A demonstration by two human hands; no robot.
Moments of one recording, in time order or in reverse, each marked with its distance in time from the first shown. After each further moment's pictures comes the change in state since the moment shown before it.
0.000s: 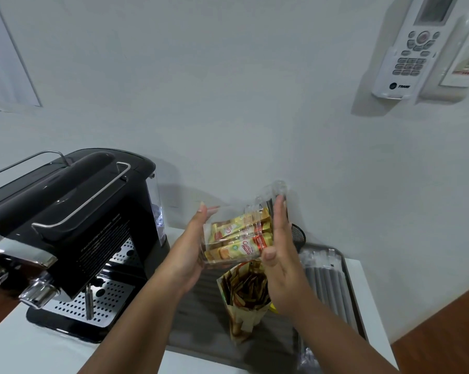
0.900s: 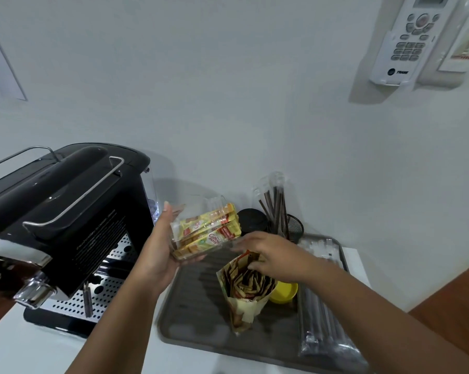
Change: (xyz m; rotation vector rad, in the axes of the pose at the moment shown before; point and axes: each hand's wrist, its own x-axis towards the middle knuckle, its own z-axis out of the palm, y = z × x) left_hand -0.003 -0.001 -0.038 -0.018 0.115 0.055; right_hand 0.038 0.052 -0.012 -0.481 -0.729 0.038
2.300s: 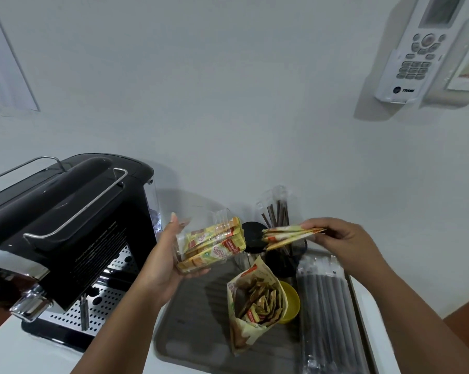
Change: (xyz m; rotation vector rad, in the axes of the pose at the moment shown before) left_hand 0.009 -0.003 0.002 -0.037 0.013 -0.041; right_hand -0.057 0.033 -0.063 0.651 0.675 0.160
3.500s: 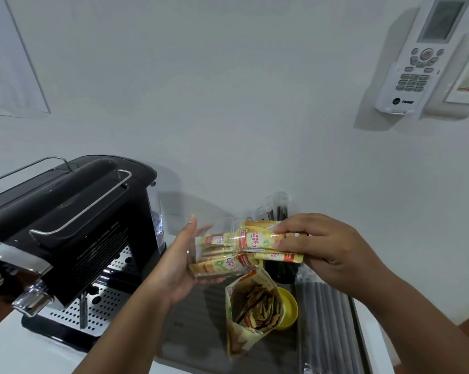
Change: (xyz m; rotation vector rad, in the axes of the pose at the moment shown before) left_hand -0.001 0.000 0.023 -0.016 -0.089 -0.142; right_hand -0.001 -0.044 0.006 -0.553 -0.225 -0.879
